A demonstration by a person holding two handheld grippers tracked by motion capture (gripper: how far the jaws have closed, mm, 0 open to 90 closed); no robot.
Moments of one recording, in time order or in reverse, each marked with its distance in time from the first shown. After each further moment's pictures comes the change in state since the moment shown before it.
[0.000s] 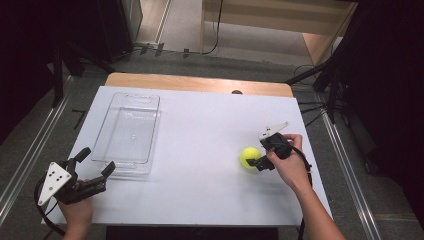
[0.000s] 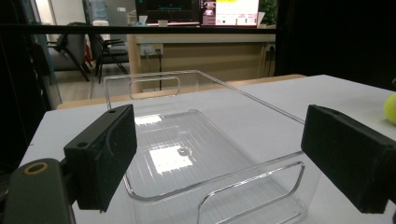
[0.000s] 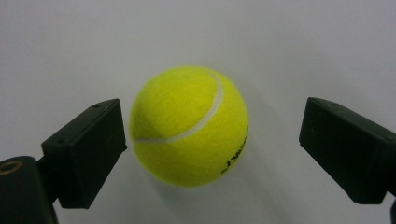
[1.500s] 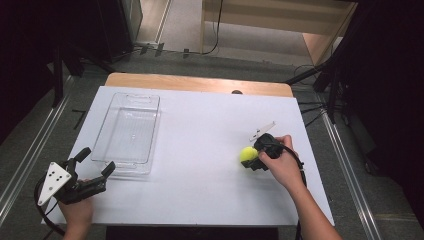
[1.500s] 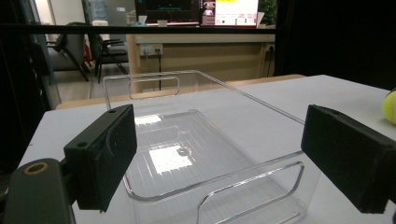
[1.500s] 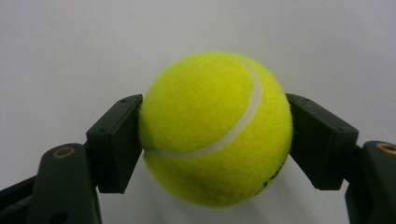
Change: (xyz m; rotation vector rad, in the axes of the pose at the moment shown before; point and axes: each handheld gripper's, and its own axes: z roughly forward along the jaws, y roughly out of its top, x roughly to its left) left arm 0.000 0.000 0.000 0.000 -0.002 0.000; right arm 0.005 0.010 0.021 0.116 0.041 -0.005
